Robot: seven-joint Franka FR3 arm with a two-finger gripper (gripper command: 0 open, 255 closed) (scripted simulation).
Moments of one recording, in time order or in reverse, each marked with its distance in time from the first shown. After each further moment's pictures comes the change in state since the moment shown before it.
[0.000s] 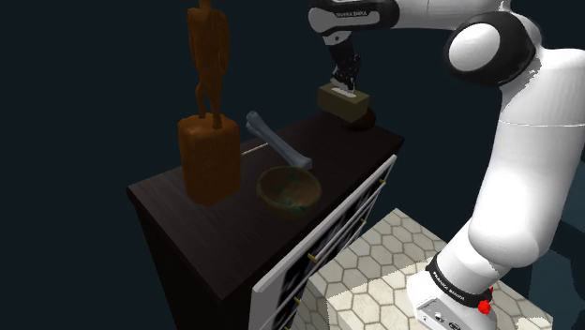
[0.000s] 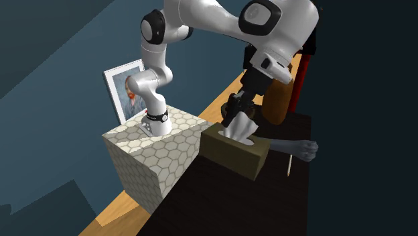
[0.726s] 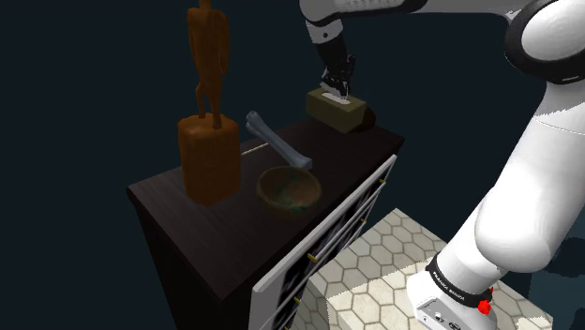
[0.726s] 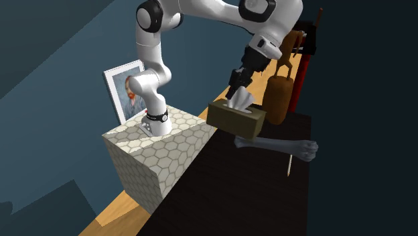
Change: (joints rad) arm 0.132 -0.224 0.091 -0.256 0.052 -0.071 0.215
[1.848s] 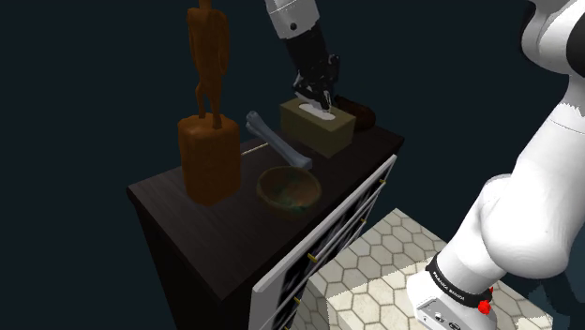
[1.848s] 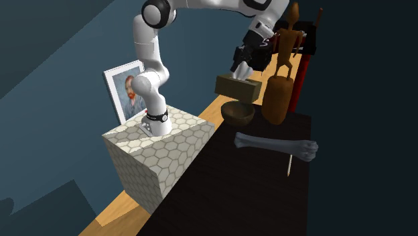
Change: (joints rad) arm 0.202 -0.088 0.176 -0.030 0.158 -0.186 0.356
